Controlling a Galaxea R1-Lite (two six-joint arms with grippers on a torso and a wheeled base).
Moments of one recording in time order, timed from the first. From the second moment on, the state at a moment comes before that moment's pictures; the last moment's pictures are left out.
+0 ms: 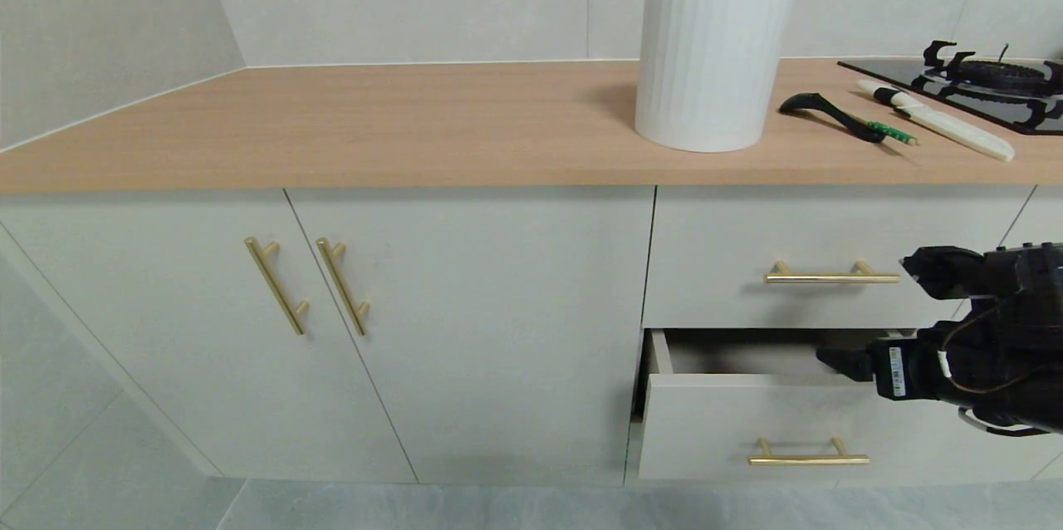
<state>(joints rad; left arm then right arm) 0.00 0.00 0.00 0.00 0.03 0.00 0.20 1.54 -0.57 -0.38 -0.10 0.09</state>
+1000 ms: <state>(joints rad) 0.00 0.00 0.00 0.00 0.03 0.00 0.32 1.82 -0.53 -0.65 -0.27 0.19</state>
